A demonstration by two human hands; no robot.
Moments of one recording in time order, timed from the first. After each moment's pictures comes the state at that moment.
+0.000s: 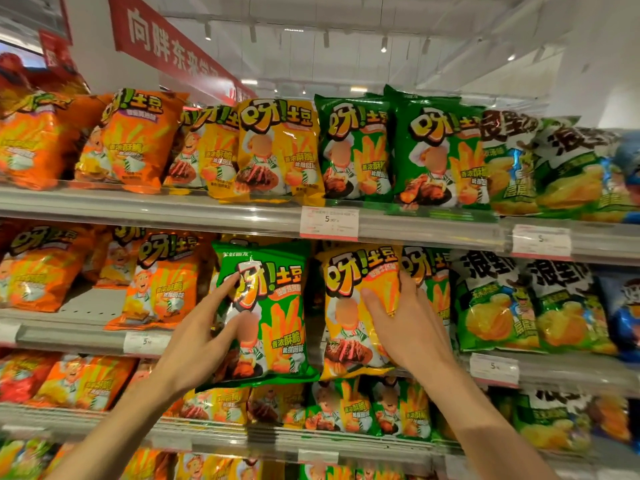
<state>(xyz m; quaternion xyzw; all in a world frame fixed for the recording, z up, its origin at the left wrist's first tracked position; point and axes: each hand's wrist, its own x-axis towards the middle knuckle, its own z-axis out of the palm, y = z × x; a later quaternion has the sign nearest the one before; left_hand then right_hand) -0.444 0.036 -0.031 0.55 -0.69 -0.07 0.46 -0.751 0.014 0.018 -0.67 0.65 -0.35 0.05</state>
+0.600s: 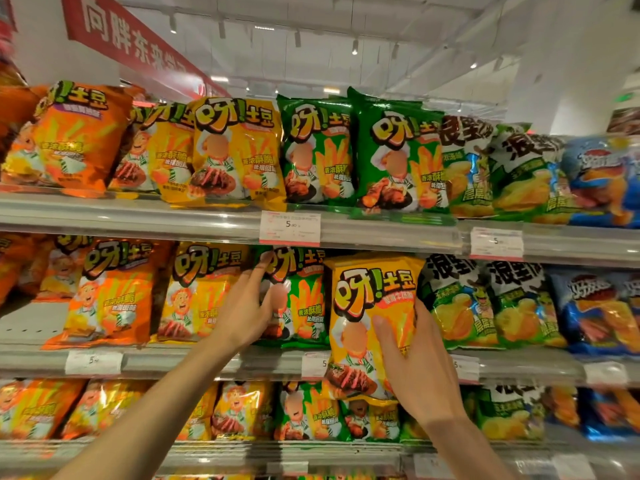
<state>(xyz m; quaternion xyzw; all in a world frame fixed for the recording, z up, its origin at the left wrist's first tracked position) -0.538 -0.067 -0.014 0.57 -0.71 -0.02 0.42 -0.801 0.045 -0.009 -0.62 0.65 -0.43 0.08</state>
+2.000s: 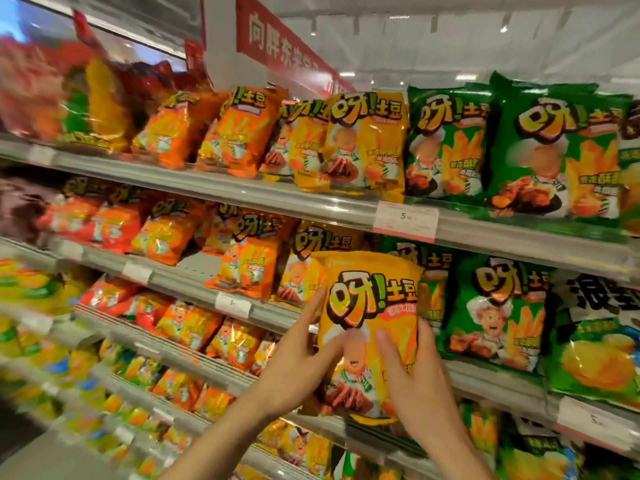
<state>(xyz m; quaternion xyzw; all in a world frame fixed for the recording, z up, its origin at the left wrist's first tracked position) -0.533 0.104 -0.025 0.53 -0.59 -0.27 0.54 -0.707 0.060 -0.025 -0.68 0.49 -0.42 0.34</state>
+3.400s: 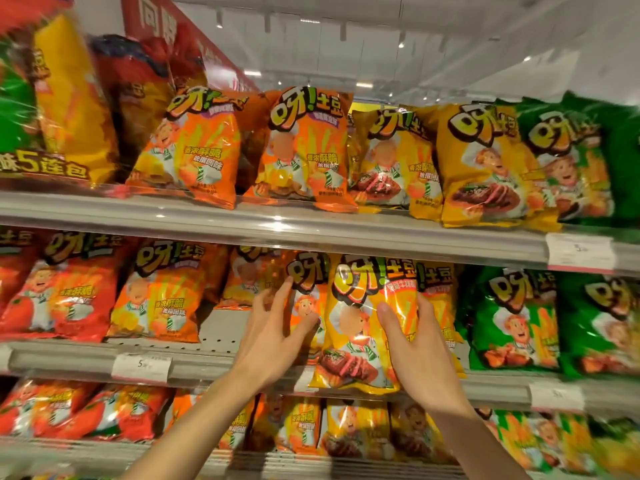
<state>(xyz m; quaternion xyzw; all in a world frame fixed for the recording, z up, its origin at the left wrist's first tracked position) -0.210 -0.033 -0.038 0.59 -0.67 -0.16 0.42 -0.430 0.009 0.001 -0.61 0.60 -0.48 0.22</state>
